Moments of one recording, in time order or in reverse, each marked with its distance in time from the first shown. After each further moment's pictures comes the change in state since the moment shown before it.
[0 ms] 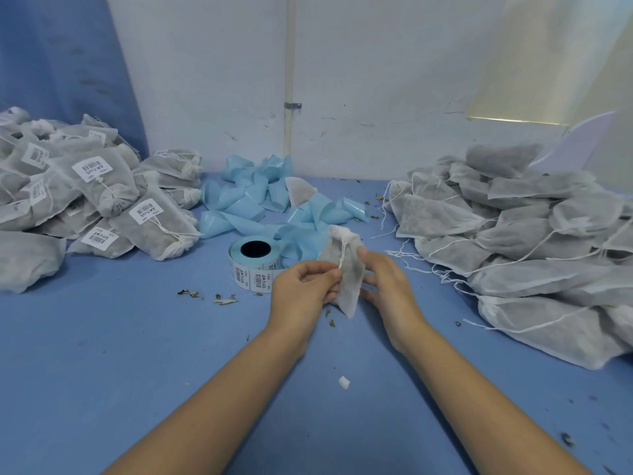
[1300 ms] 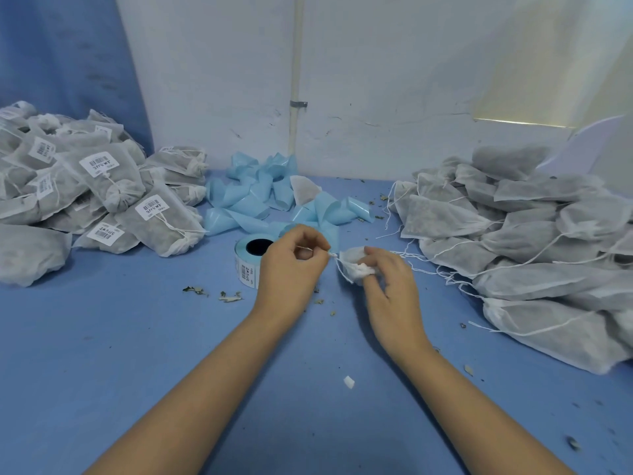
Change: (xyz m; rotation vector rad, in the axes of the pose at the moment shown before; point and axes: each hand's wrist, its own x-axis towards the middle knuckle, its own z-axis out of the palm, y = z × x) left_hand 0.010 0.025 -0.014 0.356 0.048 0.417; right_hand -0.016 0.011 0.001 -0.651 0.113 -0.572
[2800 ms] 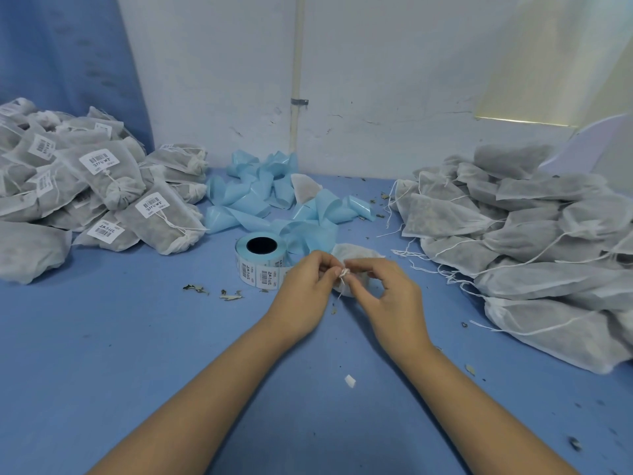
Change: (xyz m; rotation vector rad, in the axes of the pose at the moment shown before) left_hand -0.005 -0.029 0.007 0.124 -0.301 0.002; right_hand -0.003 -0.006 -0.004 -0.013 0.000 -0.137
